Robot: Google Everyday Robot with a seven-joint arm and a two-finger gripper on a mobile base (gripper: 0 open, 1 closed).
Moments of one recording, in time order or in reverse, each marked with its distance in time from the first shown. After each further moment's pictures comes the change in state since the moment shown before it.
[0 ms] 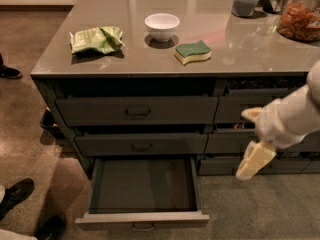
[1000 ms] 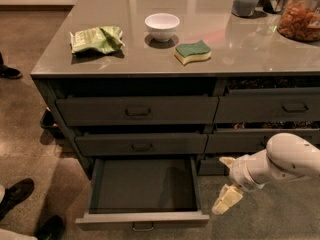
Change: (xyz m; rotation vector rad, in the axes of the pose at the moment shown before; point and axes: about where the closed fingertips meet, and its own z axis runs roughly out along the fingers) arm 0.064 0.049 0.195 -0.147 -0.146 0.104
